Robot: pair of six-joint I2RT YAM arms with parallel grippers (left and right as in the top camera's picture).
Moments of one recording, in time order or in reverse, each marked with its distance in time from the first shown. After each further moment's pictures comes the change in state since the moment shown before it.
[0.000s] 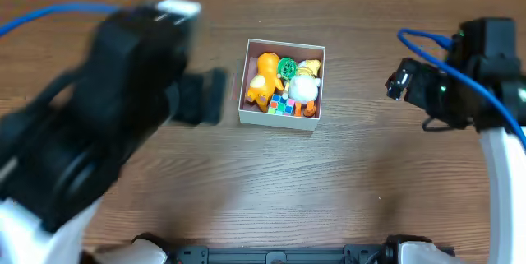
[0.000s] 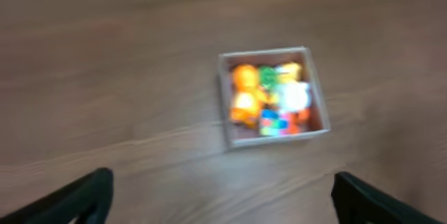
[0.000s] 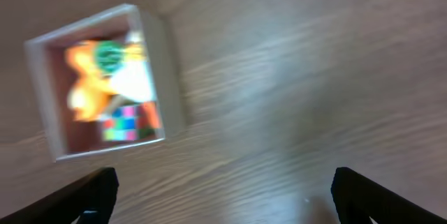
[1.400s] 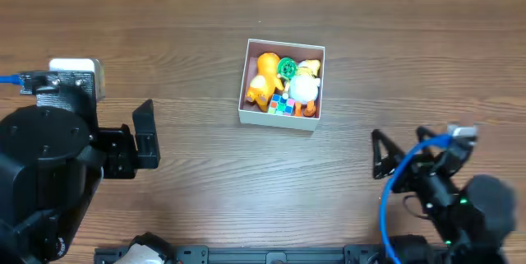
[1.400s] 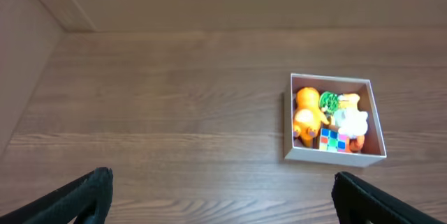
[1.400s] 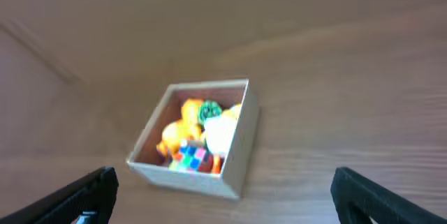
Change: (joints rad) left arm 0.000 -0.213 -0.038 -0.076 -0.215 -0.072; right arm 0.065 -0.936 -0.893 0.706 -0.123 -0.092
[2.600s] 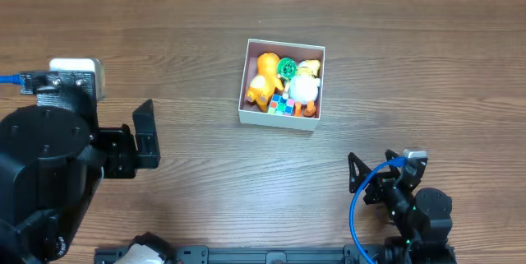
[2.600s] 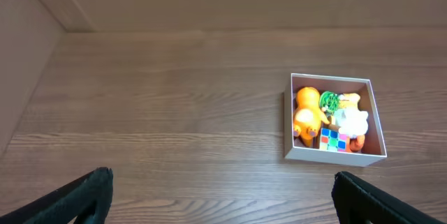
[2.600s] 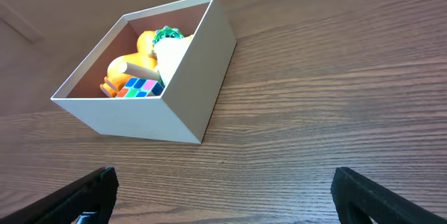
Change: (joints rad) left arm 0.000 0.000 -0.001 0.000 0.000 0.000; right arm 0.028 -0.364 -0.559 0.136 0.026 -0.003
